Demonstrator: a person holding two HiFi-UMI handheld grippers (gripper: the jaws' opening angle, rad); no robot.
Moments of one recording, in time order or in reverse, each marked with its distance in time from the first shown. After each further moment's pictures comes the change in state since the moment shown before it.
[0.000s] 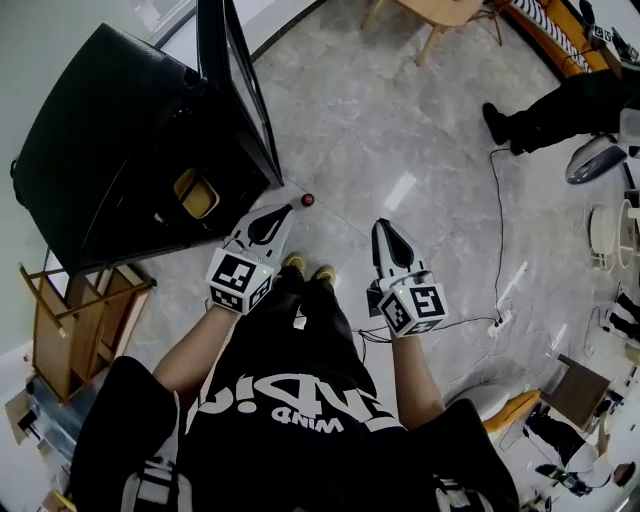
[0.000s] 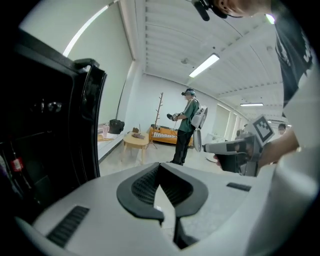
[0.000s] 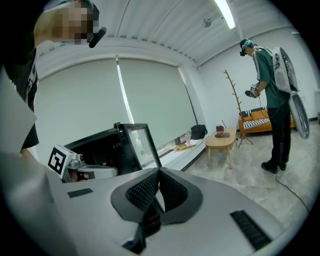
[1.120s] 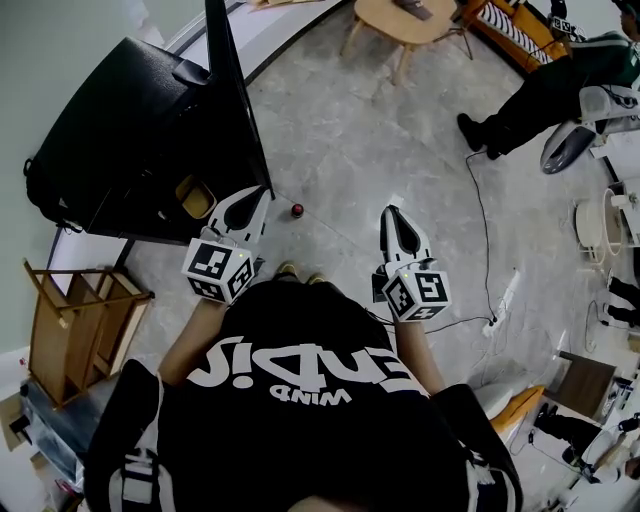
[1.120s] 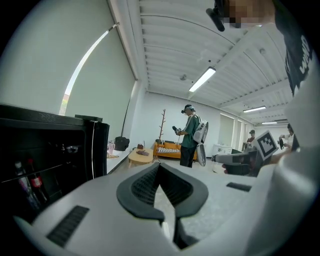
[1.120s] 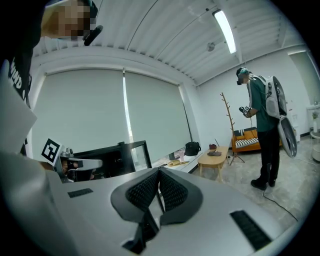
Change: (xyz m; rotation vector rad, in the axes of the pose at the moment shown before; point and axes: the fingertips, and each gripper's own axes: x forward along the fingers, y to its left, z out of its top) left arm -0.081 -0.050 0.085 0.028 -0.167 0.086; right arm -0.104 0.006 0.064 -0.078 -0.157 -0.079
